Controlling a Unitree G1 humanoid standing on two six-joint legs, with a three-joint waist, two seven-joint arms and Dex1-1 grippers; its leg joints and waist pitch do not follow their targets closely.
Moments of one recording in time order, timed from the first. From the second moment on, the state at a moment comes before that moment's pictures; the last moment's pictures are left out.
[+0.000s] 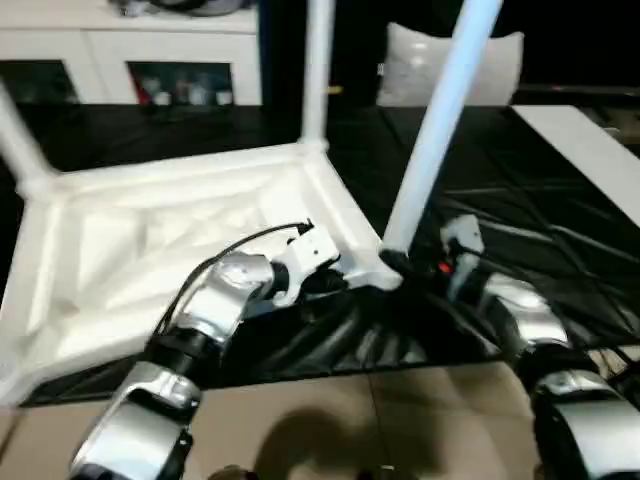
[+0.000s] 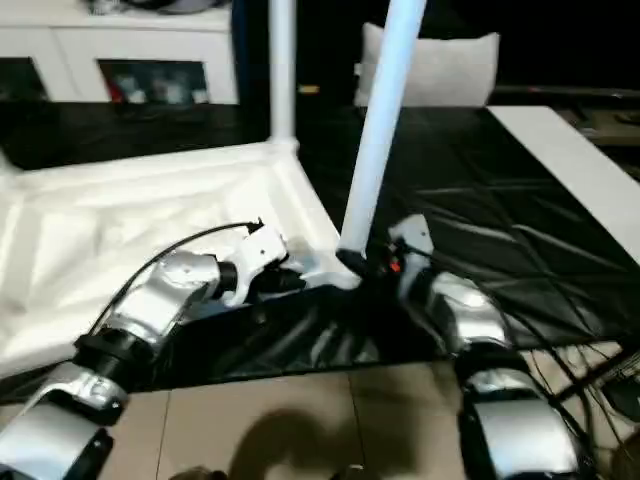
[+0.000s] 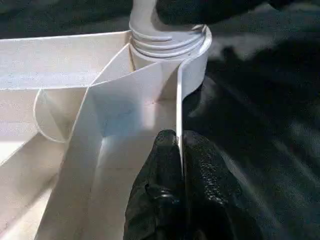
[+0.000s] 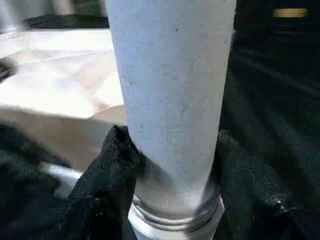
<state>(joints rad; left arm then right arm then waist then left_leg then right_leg) -0.66 0.12 -0.27 0.63 0.12 0.24 -0.77 -0.68 -0.24 -0.02 1.15 0.26 -0.25 0.76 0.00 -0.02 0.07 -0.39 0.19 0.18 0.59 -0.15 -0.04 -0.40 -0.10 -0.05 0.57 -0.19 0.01</state>
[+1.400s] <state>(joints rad) -0.57 0.35 -0.34 0.49 0.03 -0.08 -1.16 -0.27 -0.58 0.13 -0.11 0.34 0.41 0.87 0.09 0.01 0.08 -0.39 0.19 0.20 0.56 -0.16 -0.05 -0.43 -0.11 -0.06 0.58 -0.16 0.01</state>
